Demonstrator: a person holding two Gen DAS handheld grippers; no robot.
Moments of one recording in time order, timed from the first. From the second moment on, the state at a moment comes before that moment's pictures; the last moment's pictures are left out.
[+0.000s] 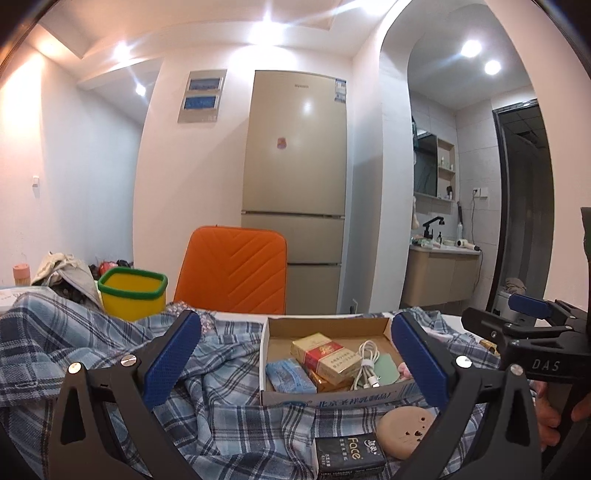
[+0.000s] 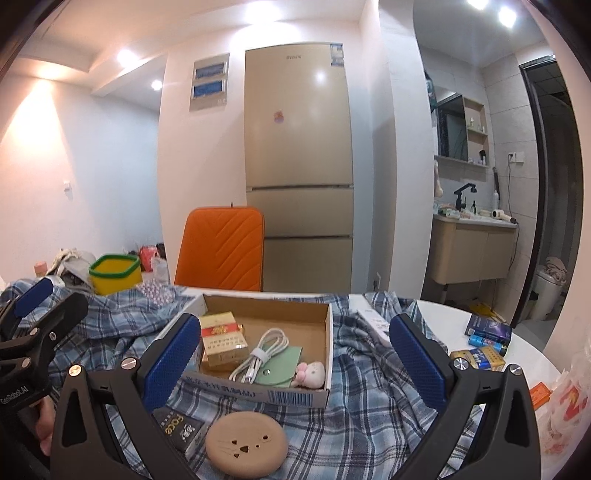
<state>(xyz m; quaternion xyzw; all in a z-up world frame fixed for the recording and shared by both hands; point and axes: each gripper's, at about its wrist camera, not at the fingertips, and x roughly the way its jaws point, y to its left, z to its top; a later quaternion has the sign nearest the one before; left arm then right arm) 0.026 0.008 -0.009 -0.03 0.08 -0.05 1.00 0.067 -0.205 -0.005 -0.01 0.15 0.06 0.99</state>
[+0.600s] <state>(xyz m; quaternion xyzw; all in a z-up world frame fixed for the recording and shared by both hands) 0.059 0.009 -0.018 -0.03 0.22 -0.08 0.97 0.110 -0.178 -0.060 -0.02 0.37 0.13 0.92</state>
